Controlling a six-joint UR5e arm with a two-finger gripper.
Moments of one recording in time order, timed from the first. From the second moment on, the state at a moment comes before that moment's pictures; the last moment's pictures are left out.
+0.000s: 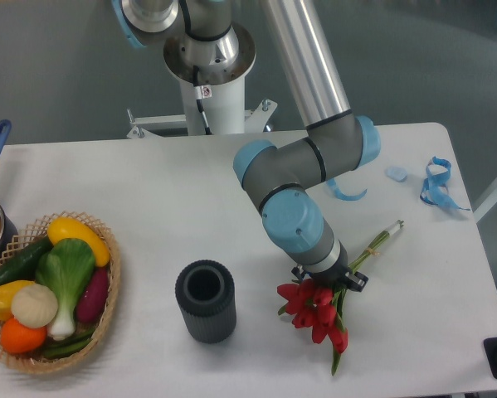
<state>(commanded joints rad) 2.44 -2.19 -1.52 -0.87 1.95 1.12</state>
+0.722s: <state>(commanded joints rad) 2.51 -2.04 -1.43 -0.85 1.79 1.15</state>
